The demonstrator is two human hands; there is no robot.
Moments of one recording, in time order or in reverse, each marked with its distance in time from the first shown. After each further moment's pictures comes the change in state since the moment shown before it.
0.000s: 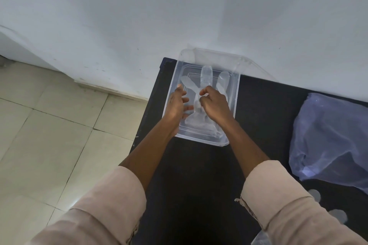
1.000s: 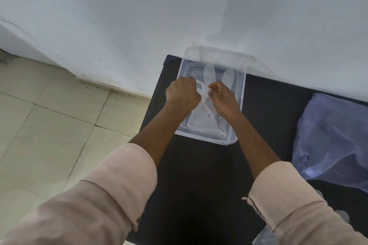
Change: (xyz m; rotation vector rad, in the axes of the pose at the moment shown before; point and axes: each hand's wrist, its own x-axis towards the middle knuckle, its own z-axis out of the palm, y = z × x) left_hand 0.009 0.039 0.008 1.254 0.167 0.439; right_hand 0.004 0.005 -0.013 0.155 0.023 0.008
